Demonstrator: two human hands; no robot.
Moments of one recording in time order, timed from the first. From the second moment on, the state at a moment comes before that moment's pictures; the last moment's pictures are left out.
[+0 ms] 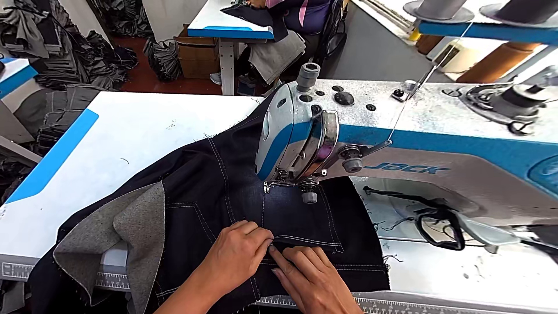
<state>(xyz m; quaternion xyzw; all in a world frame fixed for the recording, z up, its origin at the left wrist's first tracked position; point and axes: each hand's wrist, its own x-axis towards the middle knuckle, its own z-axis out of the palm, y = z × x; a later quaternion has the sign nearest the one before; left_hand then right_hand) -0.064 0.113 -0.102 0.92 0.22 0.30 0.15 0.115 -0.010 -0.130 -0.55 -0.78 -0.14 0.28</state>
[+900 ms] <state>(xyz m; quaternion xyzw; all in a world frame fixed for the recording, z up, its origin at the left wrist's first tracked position) -0.064 0.112 -0.106 0.91 0.21 0.32 0.14 0.114 -0.011 -0.130 -0.56 -0.77 -0.14 0.27</state>
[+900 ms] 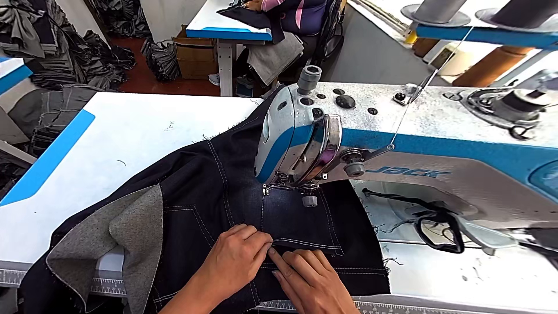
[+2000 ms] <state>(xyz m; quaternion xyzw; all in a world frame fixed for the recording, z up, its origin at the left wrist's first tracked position) -0.113 0.107 -0.111 0.96 0.16 0.17 0.13 0.157 0.005 -0.113 -0.49 -0.84 -0.03 0.23</state>
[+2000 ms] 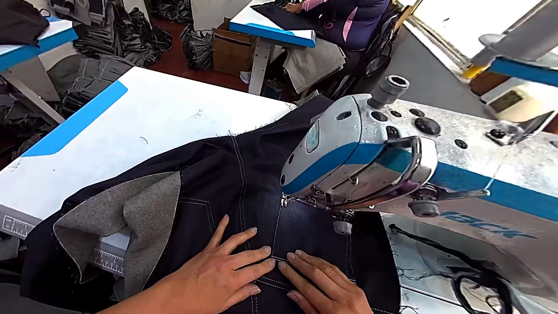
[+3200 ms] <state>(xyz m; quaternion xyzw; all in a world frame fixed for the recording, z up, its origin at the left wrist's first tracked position) -0.076 0.194 -0.102 0.97 0.15 0.17 0.11 0.187 0.079 -0.118 -0.53 -0.81 -0.05 0.26</state>
